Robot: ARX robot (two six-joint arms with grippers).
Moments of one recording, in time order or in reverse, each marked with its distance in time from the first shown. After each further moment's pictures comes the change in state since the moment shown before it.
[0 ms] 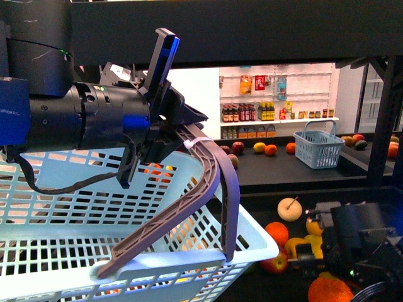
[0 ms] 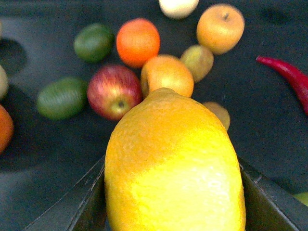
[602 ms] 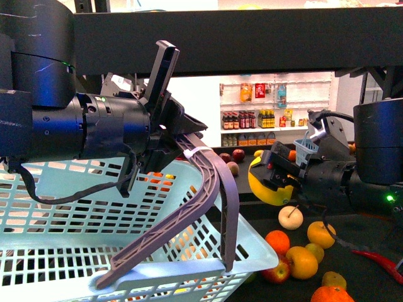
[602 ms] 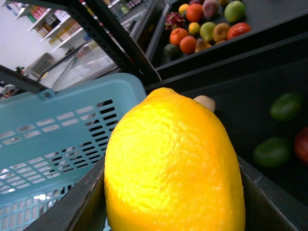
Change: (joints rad) left arm 0.000 0.000 0.000 0.000 0.000 0.000; right arm 0.111 -0.487 -0.257 0.102 -0.429 0.496
